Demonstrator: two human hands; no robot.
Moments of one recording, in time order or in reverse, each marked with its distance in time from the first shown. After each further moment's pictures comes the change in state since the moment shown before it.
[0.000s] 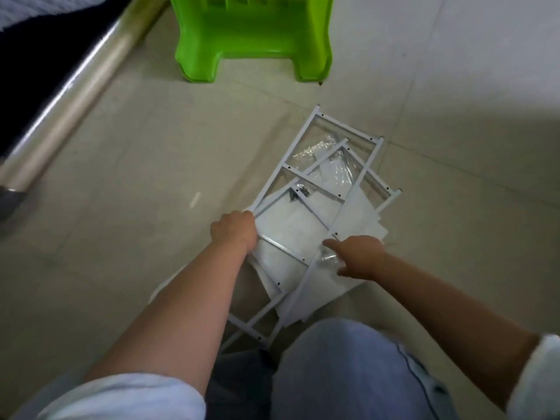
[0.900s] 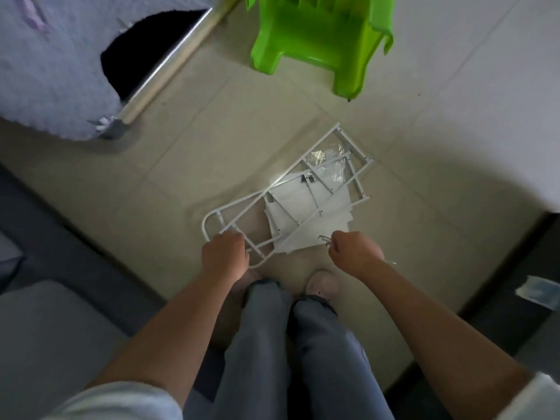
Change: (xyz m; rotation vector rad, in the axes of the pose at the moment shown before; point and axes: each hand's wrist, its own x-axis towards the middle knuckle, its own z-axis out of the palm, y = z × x) left_hand -0.273 -0.049 -0.145 -0.117 -0.168 -0.116; right_hand -0.229 -0.055 -0.212 0.199 -0.074 0.085
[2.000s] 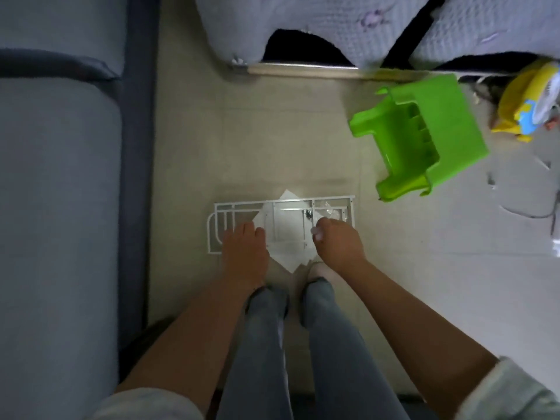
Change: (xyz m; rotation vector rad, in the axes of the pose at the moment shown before) left_hand -0.126 0.144 -0.080 -0.613 0.278 -0.442; right_hand -0.043 -0.011 -0.174 -0.600 0.051 -0.651
